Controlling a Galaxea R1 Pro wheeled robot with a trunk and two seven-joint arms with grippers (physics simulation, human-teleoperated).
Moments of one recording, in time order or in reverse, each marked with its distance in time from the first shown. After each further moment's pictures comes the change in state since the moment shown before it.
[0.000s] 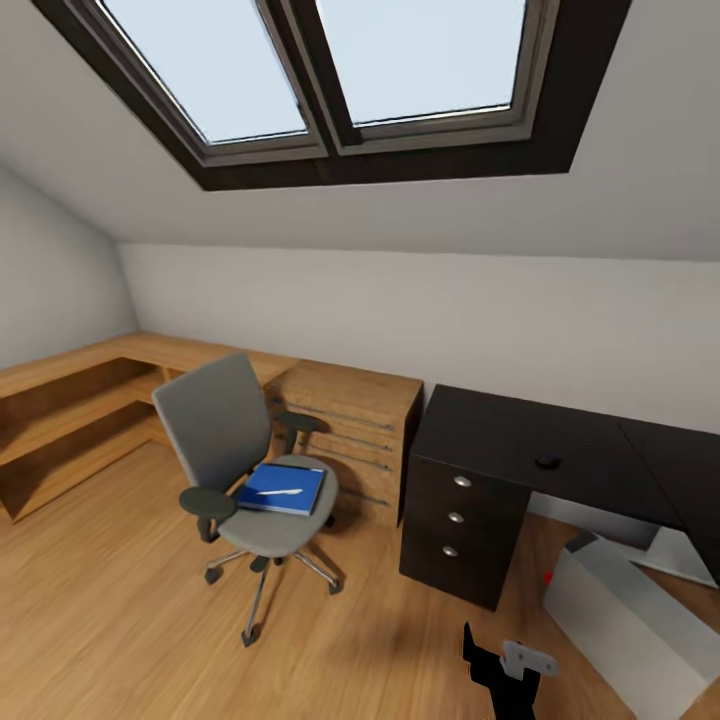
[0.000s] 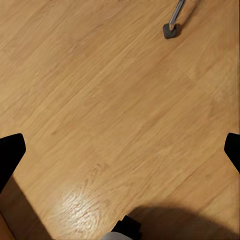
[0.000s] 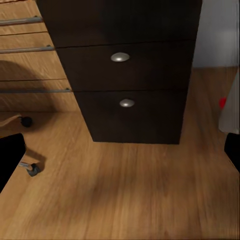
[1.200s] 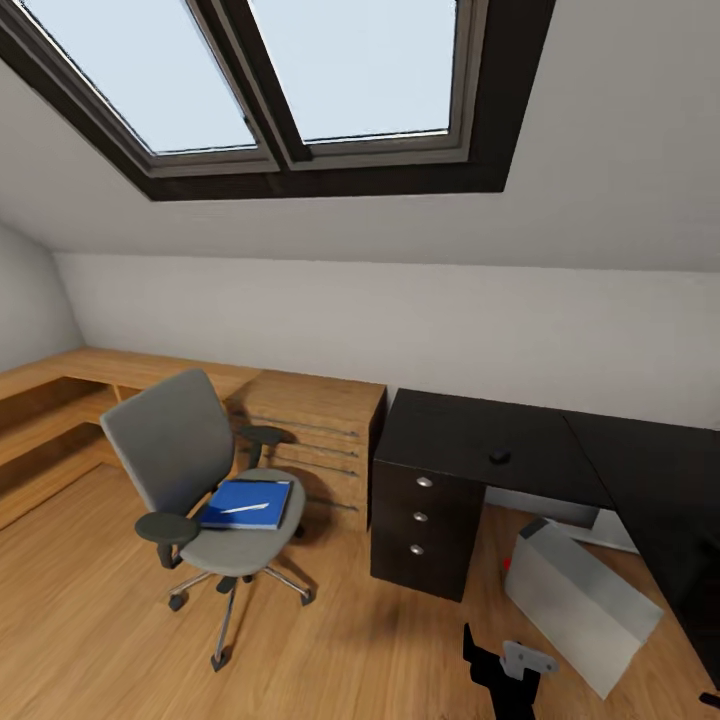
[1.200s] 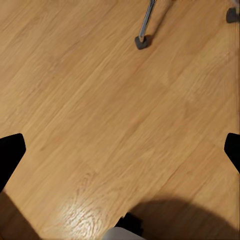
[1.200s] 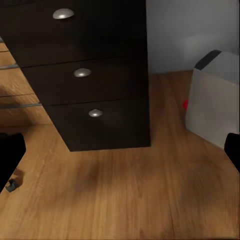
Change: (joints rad) left arm 0.000 0.000 0.000 0.000 0.001 0.001 0.000; right arm 0.000 0.000 0.000 0.000 0.000 0.002 0.000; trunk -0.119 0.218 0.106
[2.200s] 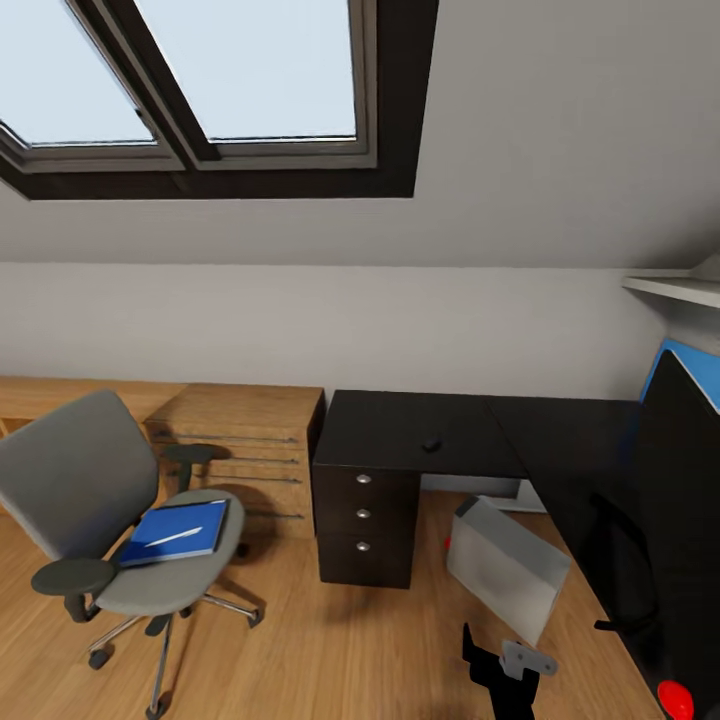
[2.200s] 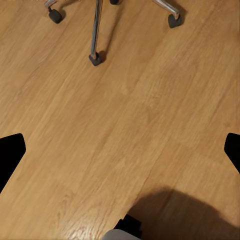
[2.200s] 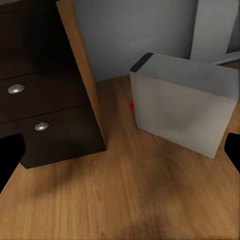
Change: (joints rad) left arm 0.000 0.000 0.000 0.000 0.000 0.000 0.000; right arm 0.000 0.001 0.000 0.000 0.000 0.001 0.001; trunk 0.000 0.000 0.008
